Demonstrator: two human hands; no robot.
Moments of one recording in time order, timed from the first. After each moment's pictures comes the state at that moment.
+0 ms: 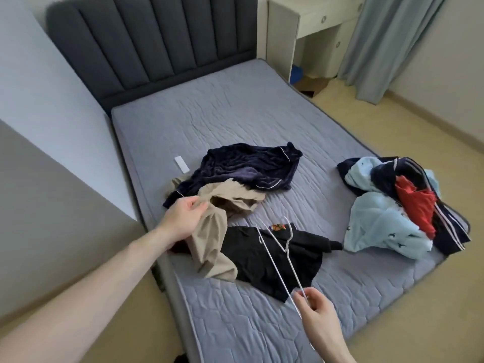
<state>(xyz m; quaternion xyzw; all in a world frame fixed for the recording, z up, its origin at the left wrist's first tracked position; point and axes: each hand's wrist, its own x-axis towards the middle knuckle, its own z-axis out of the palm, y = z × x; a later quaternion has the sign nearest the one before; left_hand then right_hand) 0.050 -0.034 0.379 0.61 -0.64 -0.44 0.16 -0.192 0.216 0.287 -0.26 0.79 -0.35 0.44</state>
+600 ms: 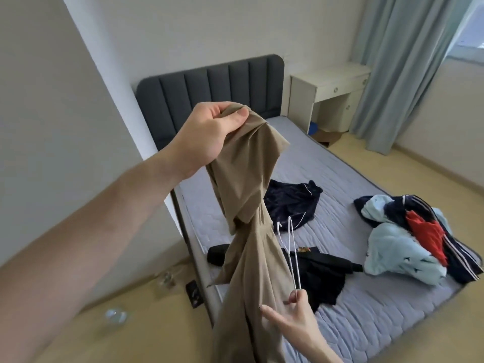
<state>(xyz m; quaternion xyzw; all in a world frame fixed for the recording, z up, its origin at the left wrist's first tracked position) 0.154 0.101 0.726 0.39 -0.73 -0.40 0.39 -0.018 0.294 0.386 -0.39 0.74 -0.32 0.43</state>
